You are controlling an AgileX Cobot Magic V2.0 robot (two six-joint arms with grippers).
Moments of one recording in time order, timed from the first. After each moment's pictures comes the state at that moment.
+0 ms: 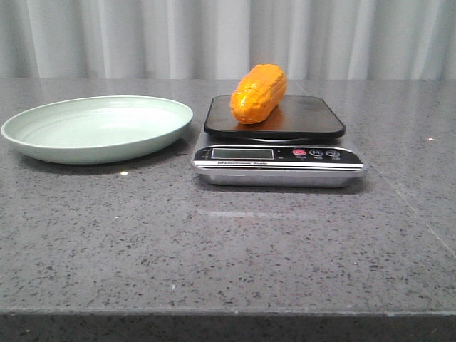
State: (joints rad) left arm -0.66 0.06 -0.61 0.29 0.71 -0.24; right arm 0.15 -0.01 0.03 0.11 -0.01 -0.09
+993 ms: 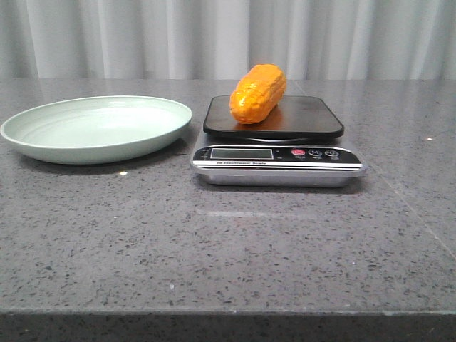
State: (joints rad) left arm -0.66 -0.01 -0.47 0.28 0.58 -0.21; right arm 0.15 0.26 -0.44 0.19 0.39 -0.09
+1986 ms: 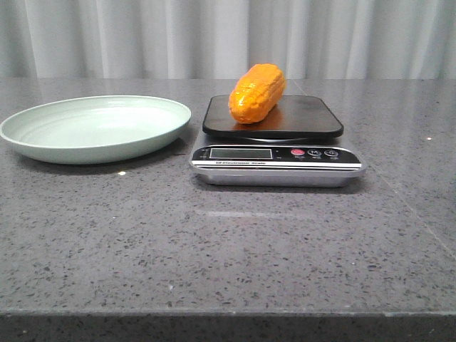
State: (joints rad) left arm -0.66 -0.01 -0.47 0.28 0.58 -0.21; right arm 0.21 0.80 -0.81 0.51 0.63 -0.09
